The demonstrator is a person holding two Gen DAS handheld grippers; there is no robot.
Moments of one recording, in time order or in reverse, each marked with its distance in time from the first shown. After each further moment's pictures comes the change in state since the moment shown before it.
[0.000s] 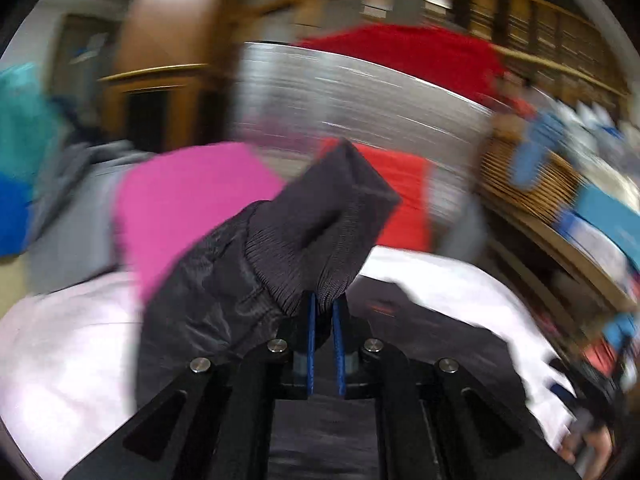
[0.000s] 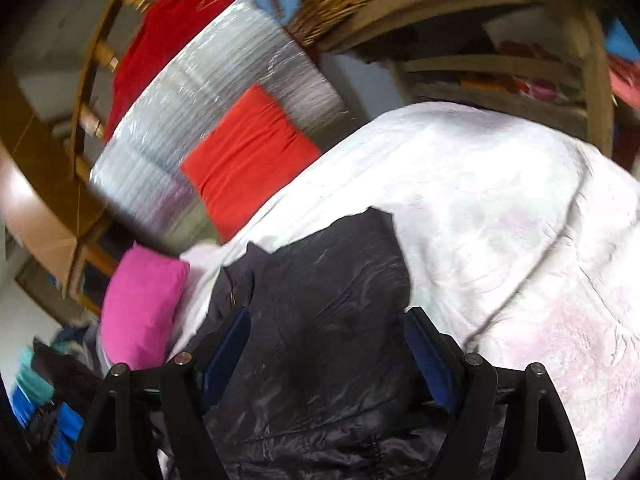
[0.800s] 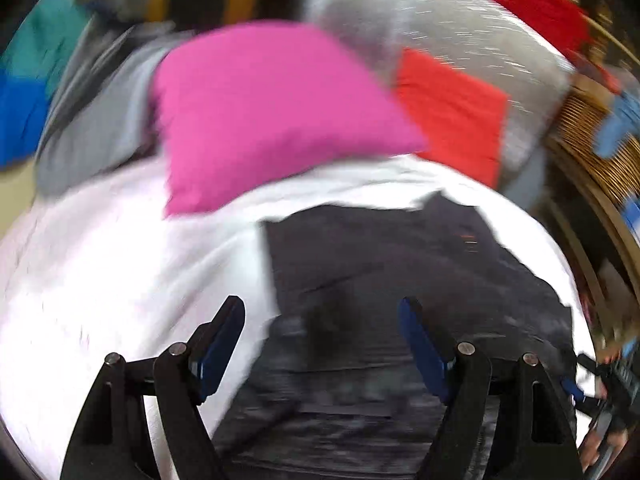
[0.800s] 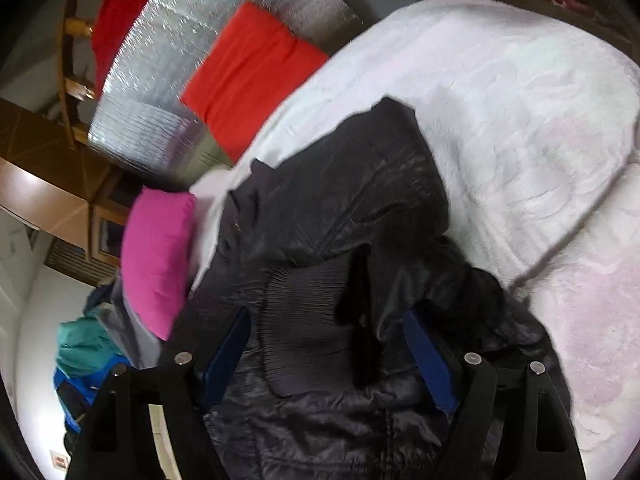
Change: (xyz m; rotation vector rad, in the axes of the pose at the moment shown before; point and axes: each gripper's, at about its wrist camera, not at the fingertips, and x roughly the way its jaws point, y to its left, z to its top) left arm 0.062 0.130 -0.044 -0.247 0.329 0.216; right arm 0.086 0.002 -0.020 0.002 0.381 0.080
